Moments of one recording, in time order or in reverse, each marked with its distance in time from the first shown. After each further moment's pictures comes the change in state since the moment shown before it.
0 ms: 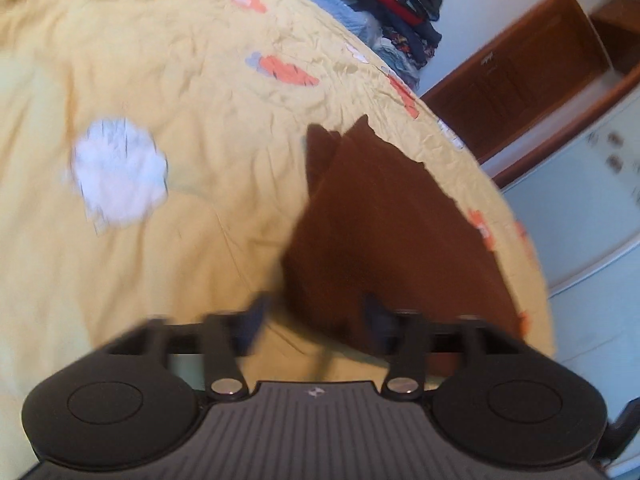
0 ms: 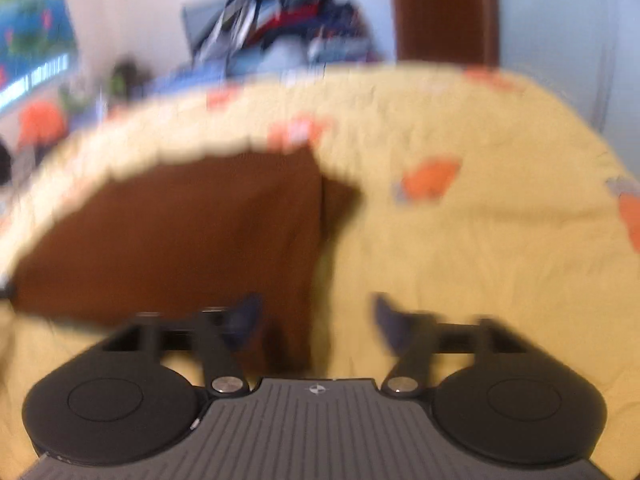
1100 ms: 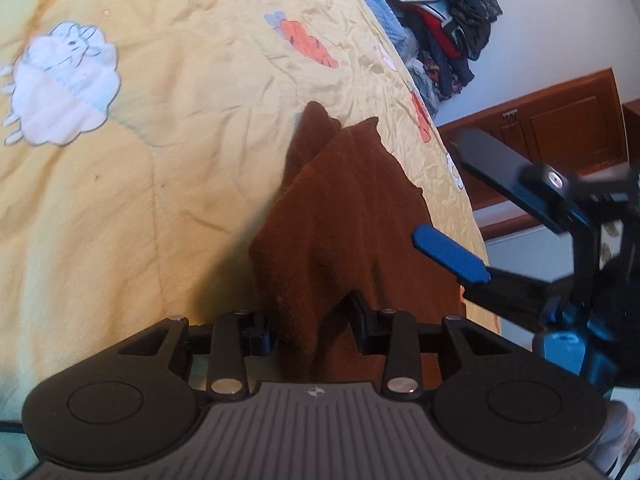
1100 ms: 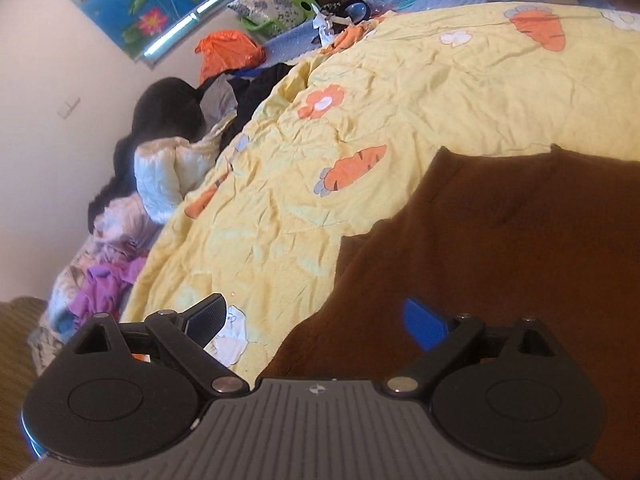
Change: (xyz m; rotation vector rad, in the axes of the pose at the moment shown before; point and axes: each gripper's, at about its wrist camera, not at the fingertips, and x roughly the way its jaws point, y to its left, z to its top) left arm 0.046 -0.014 0.006 -0.228 0.001 -0.049; right arm 0.143 0.268 0.080 -0.078 0.440 0.617
